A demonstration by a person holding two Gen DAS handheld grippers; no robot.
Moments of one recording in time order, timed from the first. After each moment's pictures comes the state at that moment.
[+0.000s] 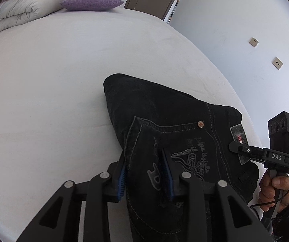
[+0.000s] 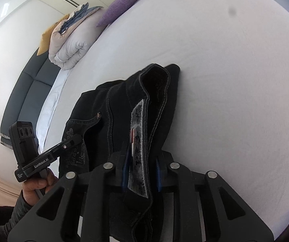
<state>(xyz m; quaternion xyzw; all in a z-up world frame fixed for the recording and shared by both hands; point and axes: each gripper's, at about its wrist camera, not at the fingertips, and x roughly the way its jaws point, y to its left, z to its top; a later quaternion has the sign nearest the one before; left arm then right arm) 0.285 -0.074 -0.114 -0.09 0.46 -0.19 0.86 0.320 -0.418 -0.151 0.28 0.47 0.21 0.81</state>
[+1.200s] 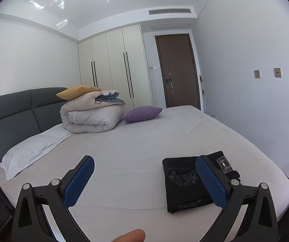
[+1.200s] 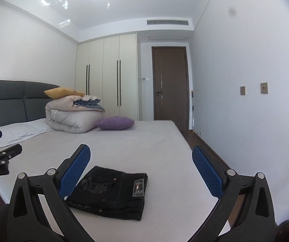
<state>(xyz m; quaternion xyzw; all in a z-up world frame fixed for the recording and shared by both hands) -0.019 -0.069 0.063 0.07 0.11 0.03 0.99 -0.023 -0.340 0.048 0.02 0.04 0.01 1.00</state>
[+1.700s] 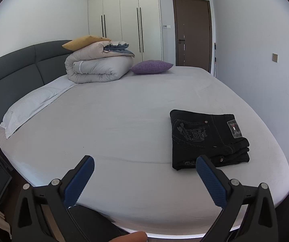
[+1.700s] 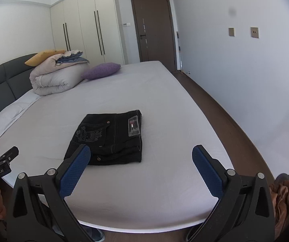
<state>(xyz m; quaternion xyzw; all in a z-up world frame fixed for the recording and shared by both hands) 0.006 -0.041 -0.001 0.01 0.27 0.06 0.96 -0.011 -0.339 -0.010 0.08 0.25 -0.04 0.96</state>
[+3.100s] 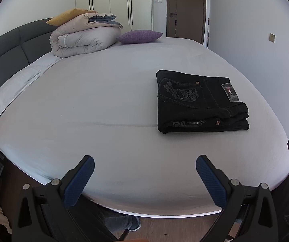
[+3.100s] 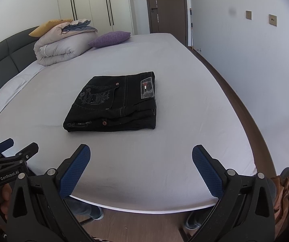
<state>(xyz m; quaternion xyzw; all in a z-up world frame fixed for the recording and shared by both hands) 0.019 -0.054 -0.059 0.01 0.37 0.03 0.93 0.041 -0.322 -0.076 0.05 0.34 0.01 0.94</state>
